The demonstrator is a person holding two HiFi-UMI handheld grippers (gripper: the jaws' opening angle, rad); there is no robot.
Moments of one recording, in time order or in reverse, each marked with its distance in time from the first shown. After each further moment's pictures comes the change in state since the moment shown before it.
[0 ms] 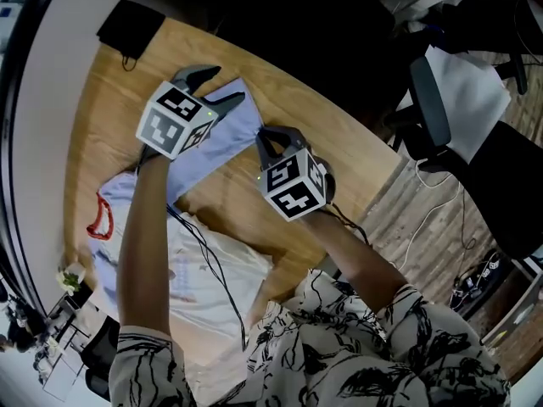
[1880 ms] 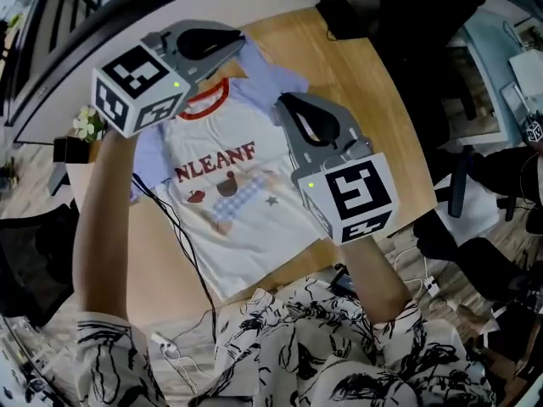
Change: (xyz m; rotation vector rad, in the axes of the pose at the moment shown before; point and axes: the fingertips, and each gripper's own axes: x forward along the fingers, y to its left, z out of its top) left arm -0.504 -0.069 -0.138 -0.003 -0.464 0.485; right arm -0.168 0.395 0.207 -0.416 -0.509 0.317
